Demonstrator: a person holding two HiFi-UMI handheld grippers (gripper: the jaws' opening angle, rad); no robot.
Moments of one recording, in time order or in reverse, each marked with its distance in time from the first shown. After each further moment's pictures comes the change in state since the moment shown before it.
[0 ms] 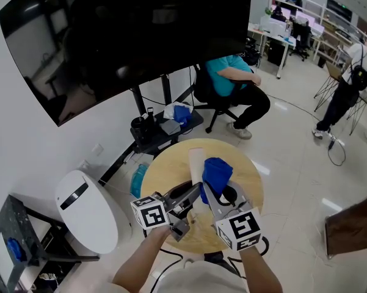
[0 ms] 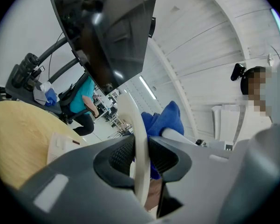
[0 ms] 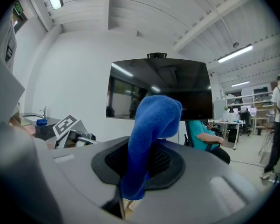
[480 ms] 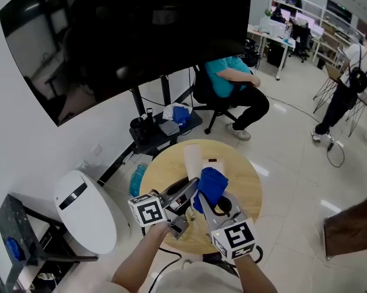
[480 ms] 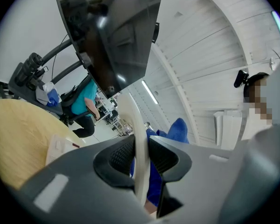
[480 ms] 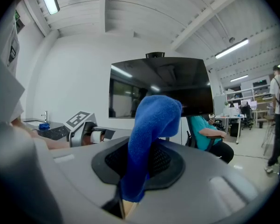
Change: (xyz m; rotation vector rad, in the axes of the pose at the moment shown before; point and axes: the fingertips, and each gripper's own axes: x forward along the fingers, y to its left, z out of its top) left arm 0.001 0.003 0.017 -0.034 -0.051 0.021; right arm -0.010 0.020 -0.017 0.051 -0.002 0.018
